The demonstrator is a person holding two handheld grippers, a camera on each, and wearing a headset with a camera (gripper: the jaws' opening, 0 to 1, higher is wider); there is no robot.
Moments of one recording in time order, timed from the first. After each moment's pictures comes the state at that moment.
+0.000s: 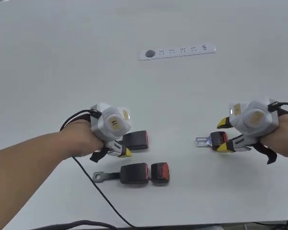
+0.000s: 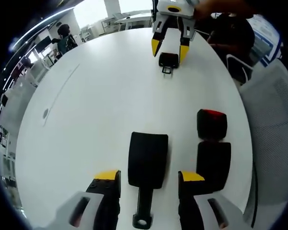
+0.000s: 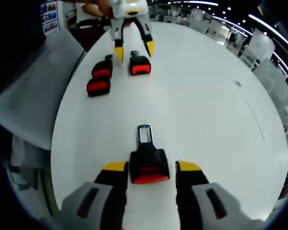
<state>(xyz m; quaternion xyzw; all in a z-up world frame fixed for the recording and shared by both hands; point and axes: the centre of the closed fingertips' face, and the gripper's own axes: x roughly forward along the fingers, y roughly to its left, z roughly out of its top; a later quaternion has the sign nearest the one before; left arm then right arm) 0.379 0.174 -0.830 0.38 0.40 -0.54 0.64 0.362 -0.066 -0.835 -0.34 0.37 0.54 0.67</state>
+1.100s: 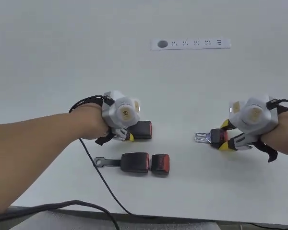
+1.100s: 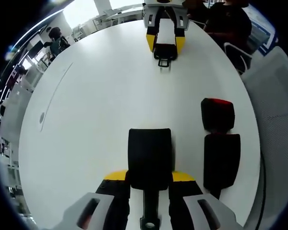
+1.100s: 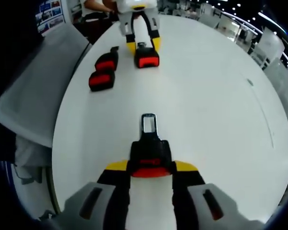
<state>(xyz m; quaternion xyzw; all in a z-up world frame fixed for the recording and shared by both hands) 0.382 0.175 -0.842 0.42 0.40 -0.53 0.62 0.353 -0.043 -0.835 -0.35 0.40 0.56 0.64</state>
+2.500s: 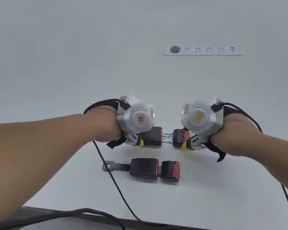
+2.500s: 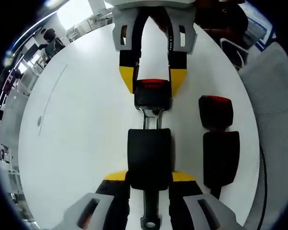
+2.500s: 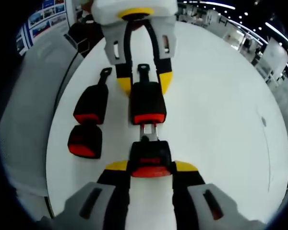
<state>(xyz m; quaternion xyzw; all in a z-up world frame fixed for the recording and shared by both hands) 0.382 0.176 -0.842 0.44 0.40 -0.54 0.60 0.379 0.081 -0.842 -0.36 0.36 0.57 0.64</state>
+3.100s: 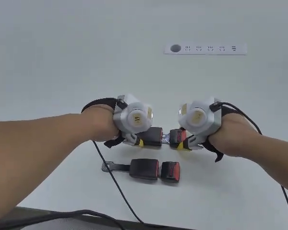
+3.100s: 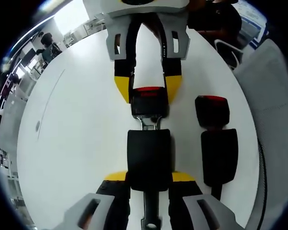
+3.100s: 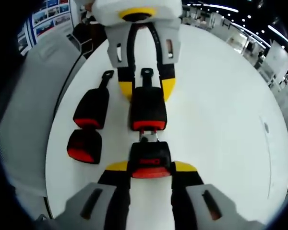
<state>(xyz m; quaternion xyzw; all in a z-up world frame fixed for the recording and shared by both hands) 0.381 0.174 -0.842 0.43 0.38 -0.56 0.59 0.380 0.091 -0.842 -0.36 0.35 0.59 0.63</state>
